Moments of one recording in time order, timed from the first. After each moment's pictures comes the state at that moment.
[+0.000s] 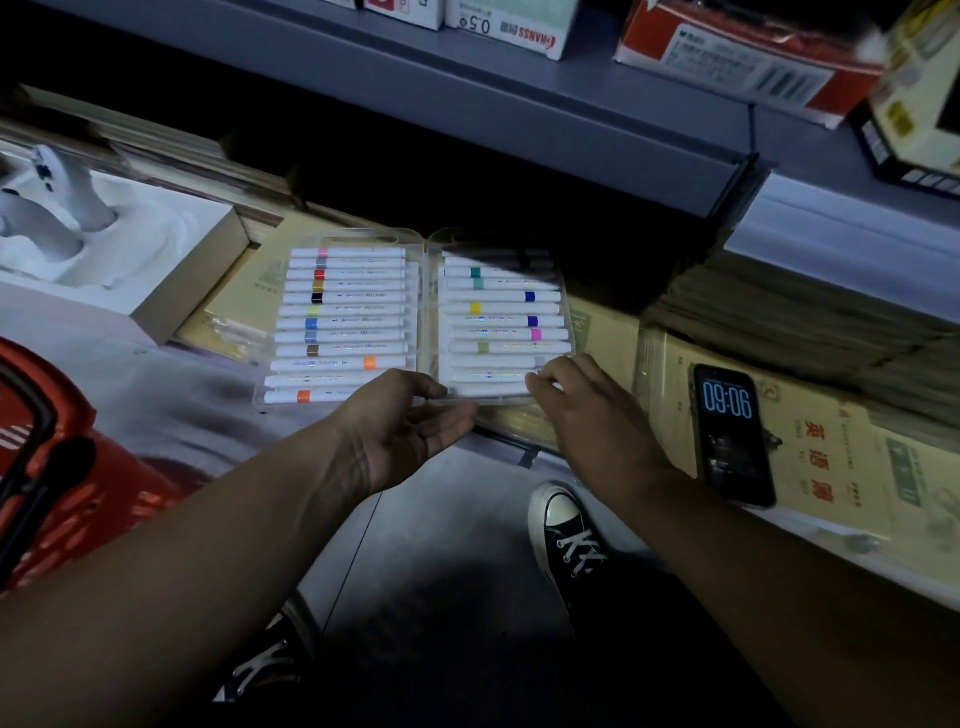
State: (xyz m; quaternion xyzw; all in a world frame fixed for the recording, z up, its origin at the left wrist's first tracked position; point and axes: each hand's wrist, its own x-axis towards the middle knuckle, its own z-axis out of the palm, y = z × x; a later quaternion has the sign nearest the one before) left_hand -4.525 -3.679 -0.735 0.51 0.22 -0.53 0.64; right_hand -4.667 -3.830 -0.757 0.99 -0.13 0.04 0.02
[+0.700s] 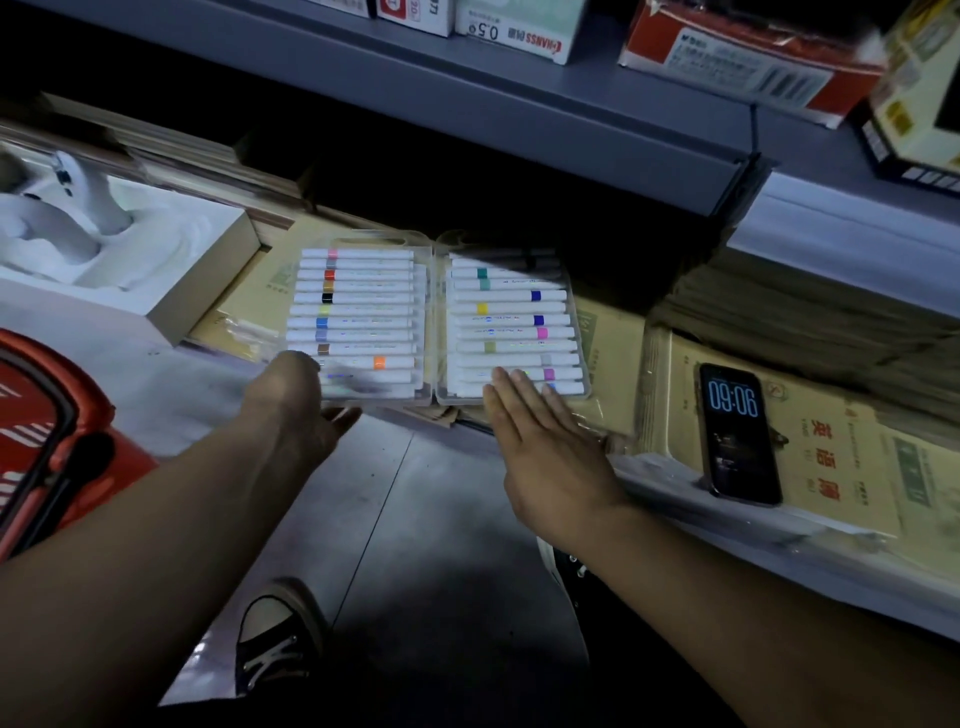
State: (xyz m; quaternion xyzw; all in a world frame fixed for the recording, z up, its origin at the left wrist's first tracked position) left_hand -4.478 -3.637 -0.736 0.60 0.32 -0.31 0.67; right_hand -4.666 -3.778 -0.763 0.99 -0.11 -0.12 0.00
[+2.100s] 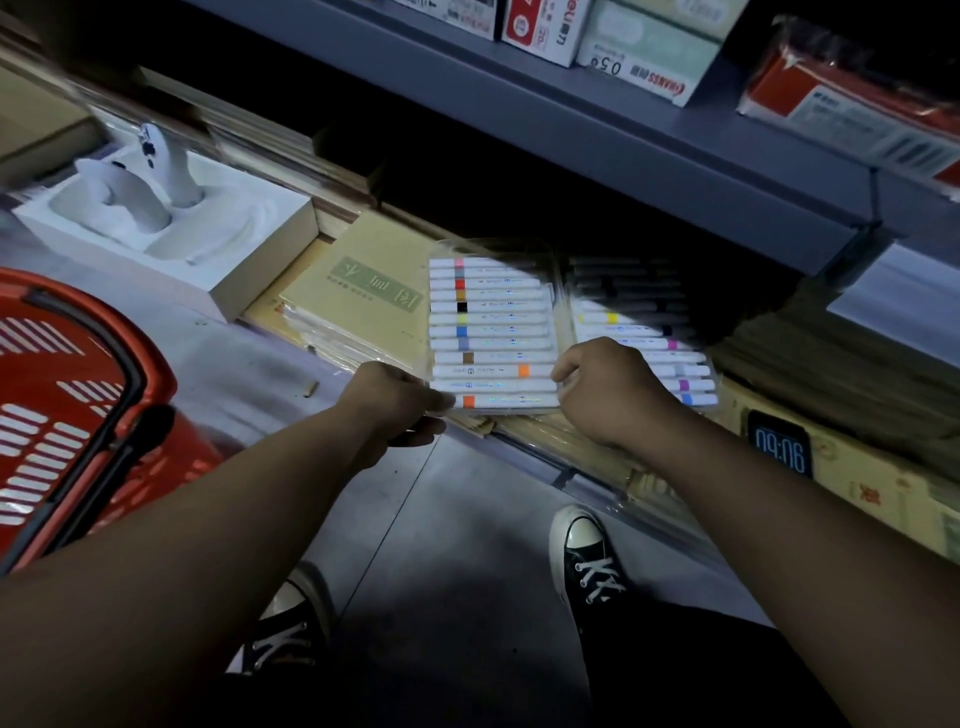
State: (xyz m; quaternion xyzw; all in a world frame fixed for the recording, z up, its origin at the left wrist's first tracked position) left_hand -4.479 -3.639 -0.755 0.75 0.05 -0.42 0.51; right_hand -4.592 -3.823 -0.716 0.89 -0.35 -0.10 -0.27
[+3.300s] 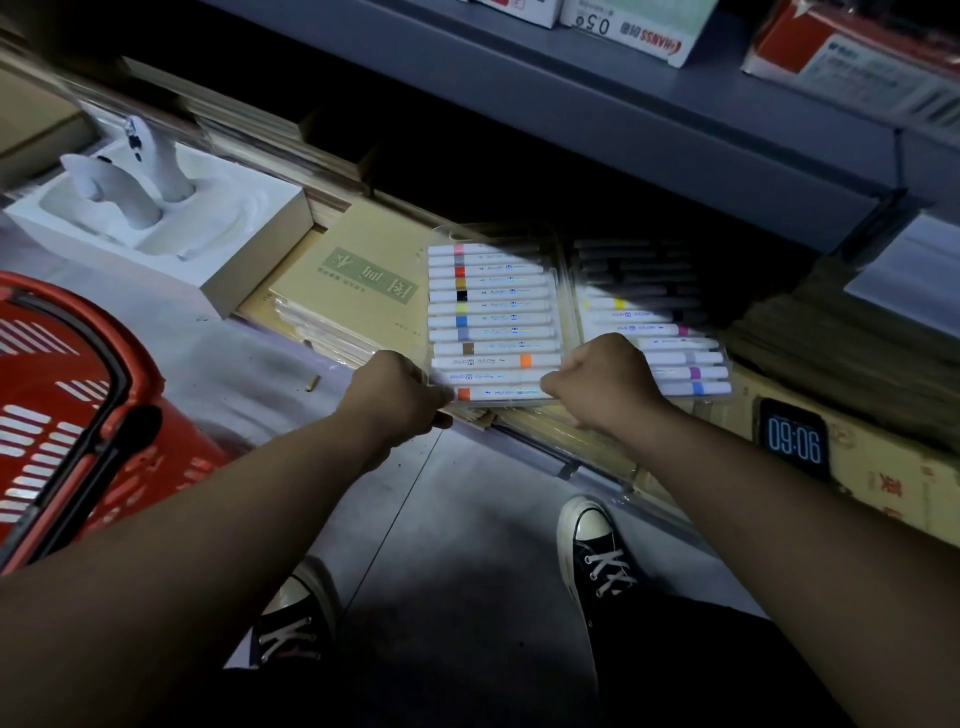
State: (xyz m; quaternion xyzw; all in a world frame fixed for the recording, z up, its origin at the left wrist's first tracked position) left_hand -4.482 -3.650 -0.766 0.83 -0.04 -0.37 0.42; right_hand -4.585 -3.824 -0.736 0.82 -0.45 -0.07 -0.35
